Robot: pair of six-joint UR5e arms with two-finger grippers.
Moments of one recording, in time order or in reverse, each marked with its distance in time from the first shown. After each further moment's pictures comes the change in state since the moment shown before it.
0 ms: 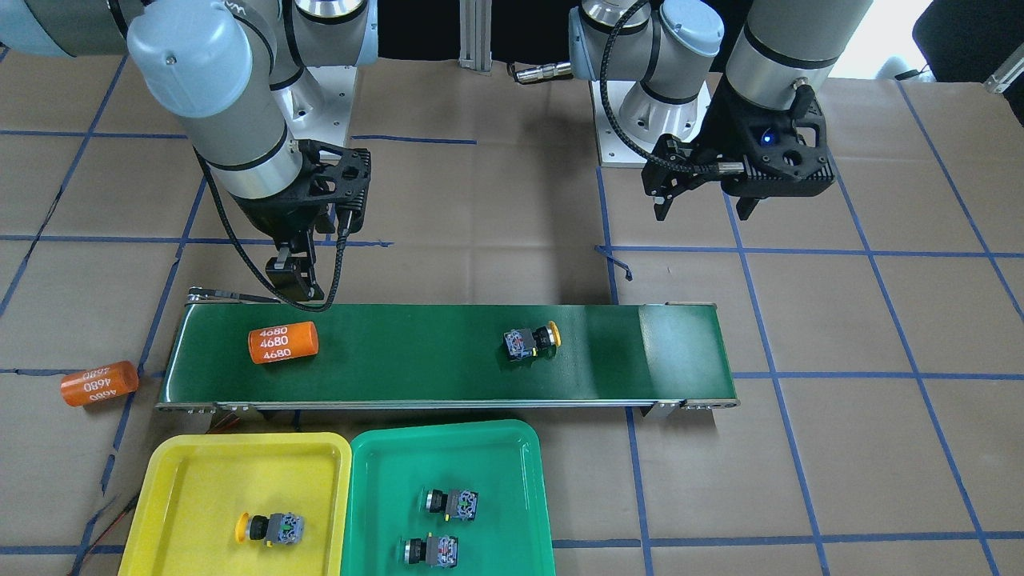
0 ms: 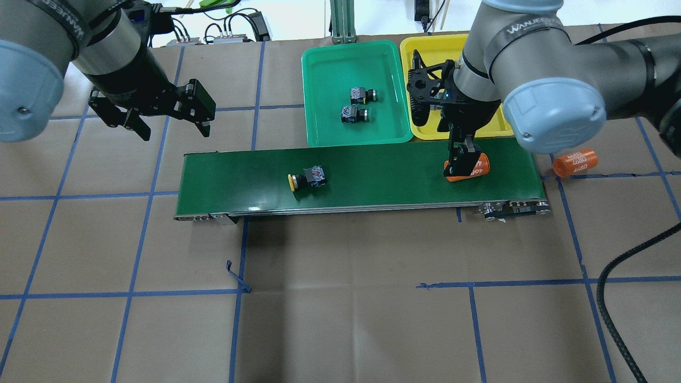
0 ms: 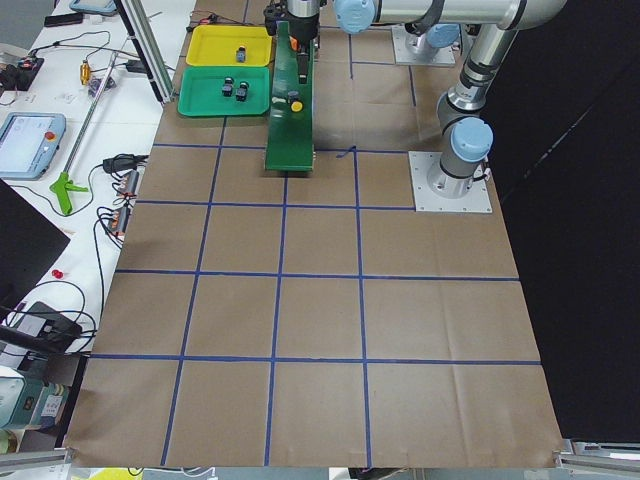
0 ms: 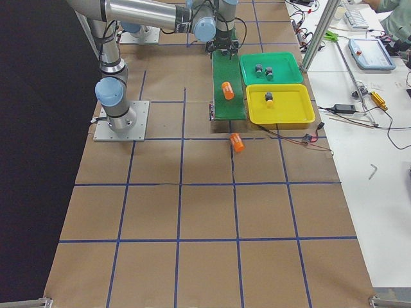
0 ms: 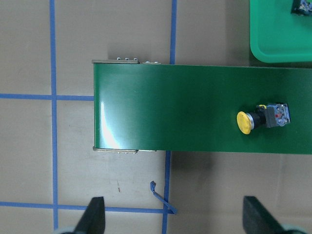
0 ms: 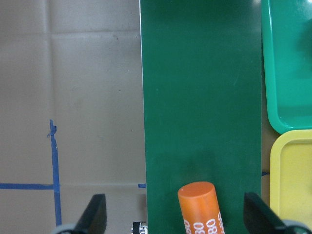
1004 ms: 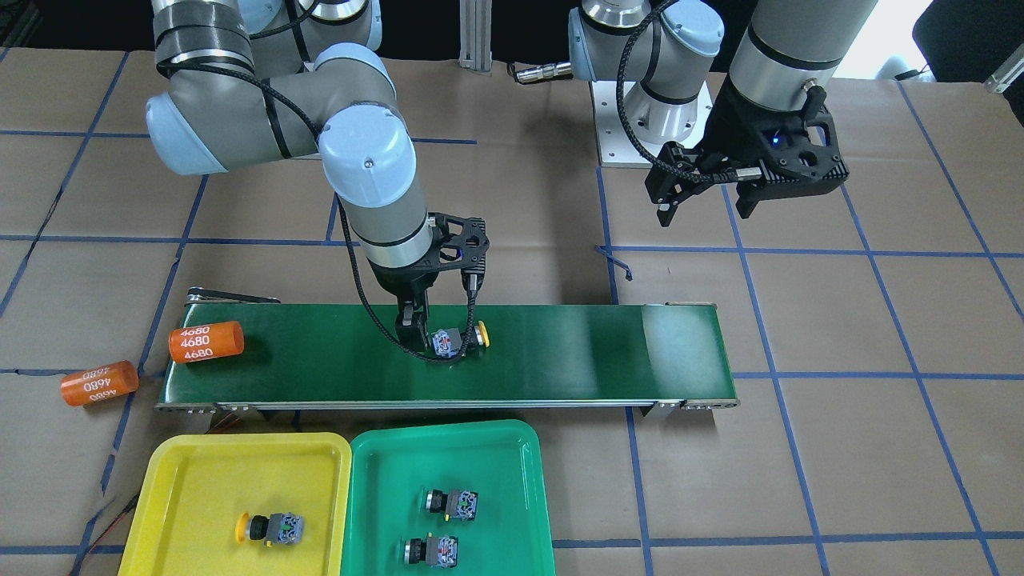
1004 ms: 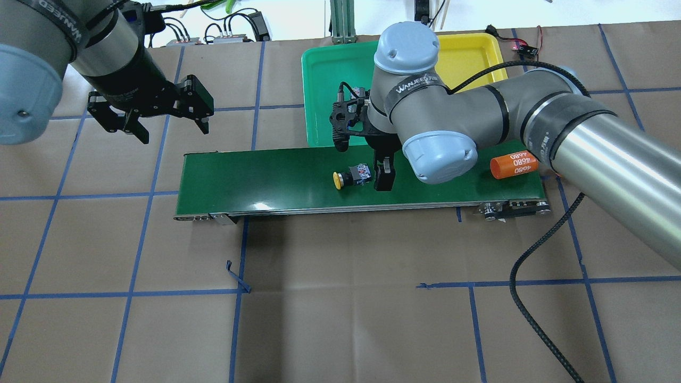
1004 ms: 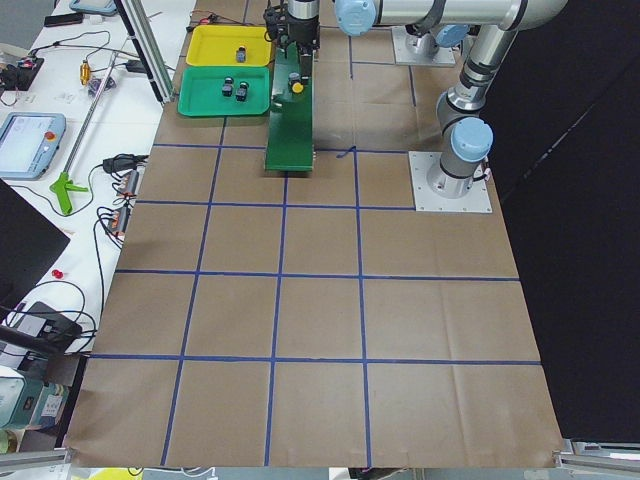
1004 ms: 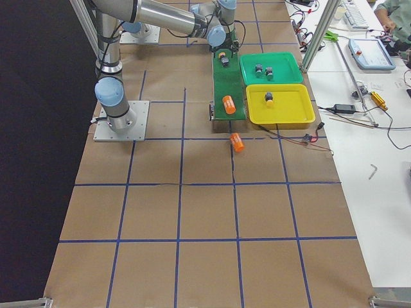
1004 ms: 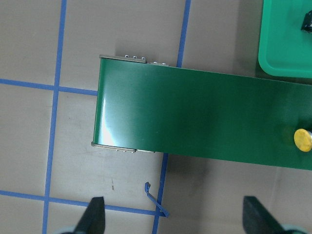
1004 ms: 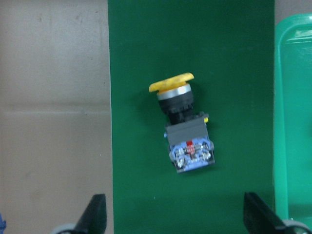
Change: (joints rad) left arm 0.004 0.008 -0.015 0.012 -0.003 -0.051; right arm 0.194 0.211 -0.001 -0.259 0.004 0.132
